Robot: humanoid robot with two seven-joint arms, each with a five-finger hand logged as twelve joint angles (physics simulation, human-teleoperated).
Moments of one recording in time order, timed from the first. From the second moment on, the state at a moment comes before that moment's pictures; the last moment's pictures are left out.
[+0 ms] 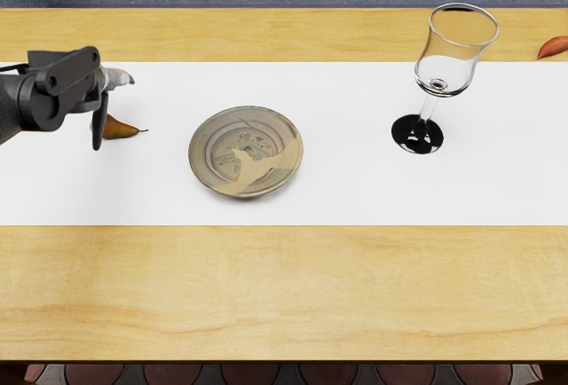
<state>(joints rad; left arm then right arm) -1.38 0.17 0.54 -0.40 0.79 -0.32 0.24 -0.04 0.00 -0.06 0.20 0.03 -0.14 -0.03</state>
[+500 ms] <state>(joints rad) -1.34 0.15 0.52 -0.41 0.81 -0.23 0.24 -0.04 0.00 -0.06 0.20 0.03 -0.14 -0.03</state>
